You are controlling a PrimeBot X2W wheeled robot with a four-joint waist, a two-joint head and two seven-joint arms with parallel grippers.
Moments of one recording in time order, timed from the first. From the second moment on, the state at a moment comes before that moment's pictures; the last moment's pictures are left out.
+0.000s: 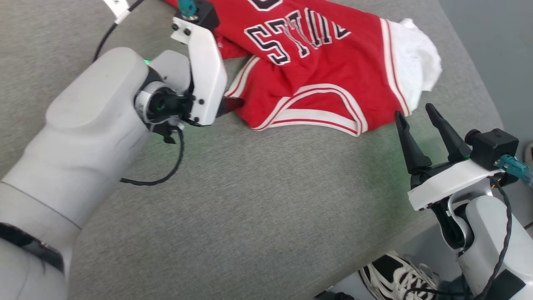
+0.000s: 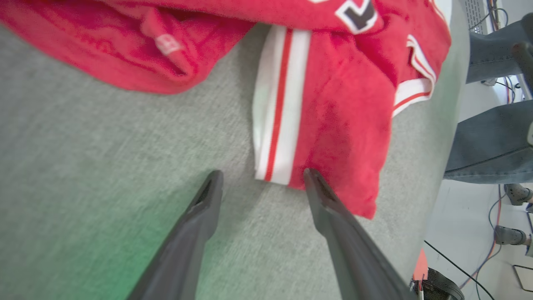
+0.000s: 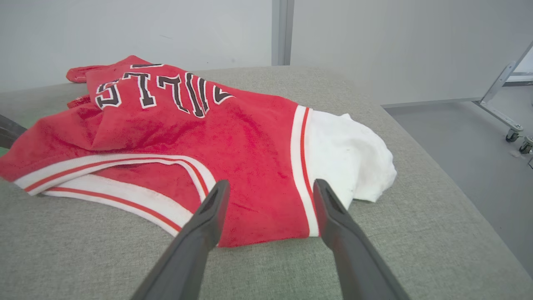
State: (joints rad) left arm -1.24 0.38 -1.03 0.68 -1.17 -0.12 0.82; right arm -0.46 -0.29 0.26 0.45 0.49 0.13 -0.26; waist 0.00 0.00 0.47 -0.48
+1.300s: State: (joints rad) left arm -1.22 0.53 -1.09 0.38 -0.99 -0.07 0.57; right arm -0.41 -0.33 0.22 0.40 0.45 0.13 -0.24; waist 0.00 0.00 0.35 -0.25
